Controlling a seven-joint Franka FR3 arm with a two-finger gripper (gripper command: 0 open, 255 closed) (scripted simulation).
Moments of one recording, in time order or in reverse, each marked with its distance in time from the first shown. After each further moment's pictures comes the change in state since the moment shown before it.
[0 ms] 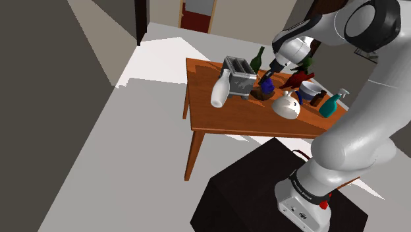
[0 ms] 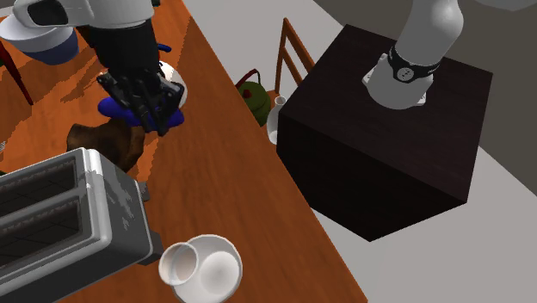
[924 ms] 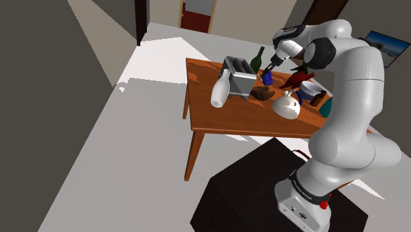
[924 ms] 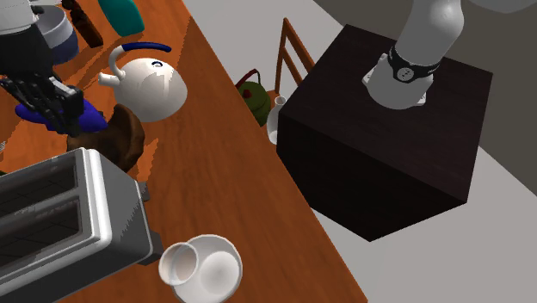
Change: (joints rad) arm -0.172 0.507 0.008 0.765 0.037 -0.292 -0.017
